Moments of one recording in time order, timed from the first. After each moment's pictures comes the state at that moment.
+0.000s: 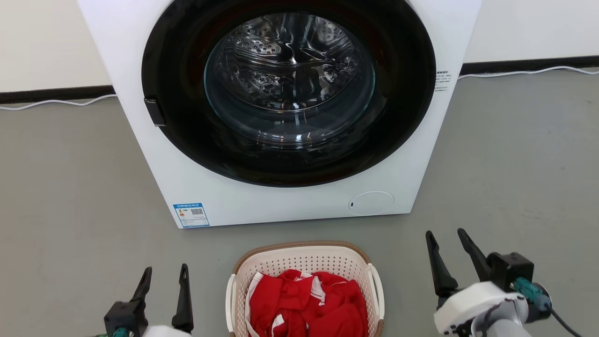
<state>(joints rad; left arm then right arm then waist) -0.05 0.08 -0.17 0.32 -0.26 0.02 -0.25 -0.27 -0.06 0.17 0.55 0.31 0.13 -0.25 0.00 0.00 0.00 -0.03</state>
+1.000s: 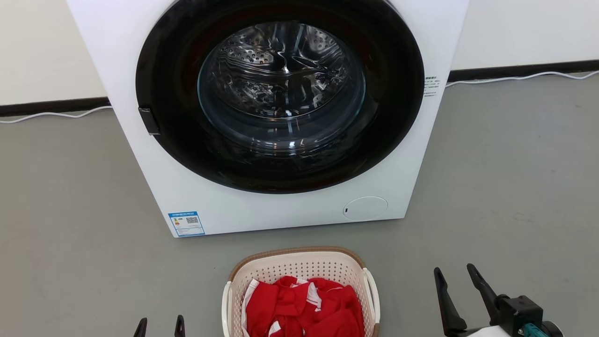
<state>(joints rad) 0.18 0.05 -0.09 0.17 -0.18 -0.03 -0.25 -0.05 -0.05 0.09 0.37 0.18 0.13 -0.25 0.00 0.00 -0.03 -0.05</state>
